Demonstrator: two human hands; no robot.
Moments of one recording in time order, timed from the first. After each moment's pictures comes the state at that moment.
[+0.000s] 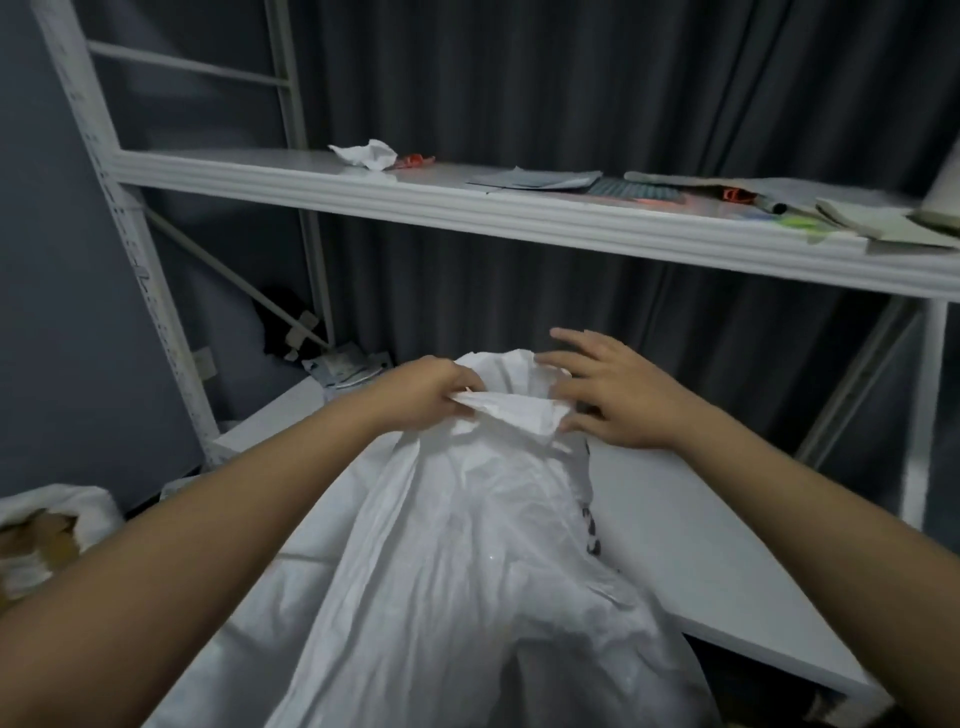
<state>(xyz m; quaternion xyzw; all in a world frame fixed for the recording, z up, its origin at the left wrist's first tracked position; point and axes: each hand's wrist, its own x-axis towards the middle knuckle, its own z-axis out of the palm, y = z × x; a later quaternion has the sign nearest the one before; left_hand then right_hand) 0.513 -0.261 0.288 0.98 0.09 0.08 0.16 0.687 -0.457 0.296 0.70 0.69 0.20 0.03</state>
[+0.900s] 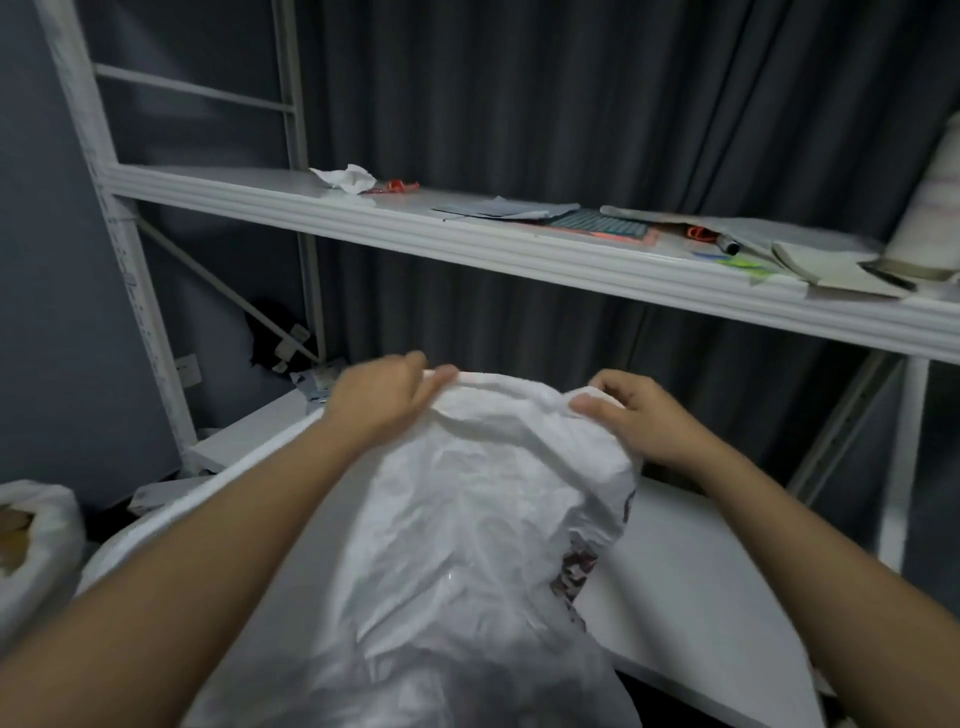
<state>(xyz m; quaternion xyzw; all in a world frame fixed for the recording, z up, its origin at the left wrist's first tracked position) 0.552 -0.299 0.289 0.93 0.28 0.24 -0.03 0.749 -0.507 0.301 0.76 0.51 -0.06 -0.40</state>
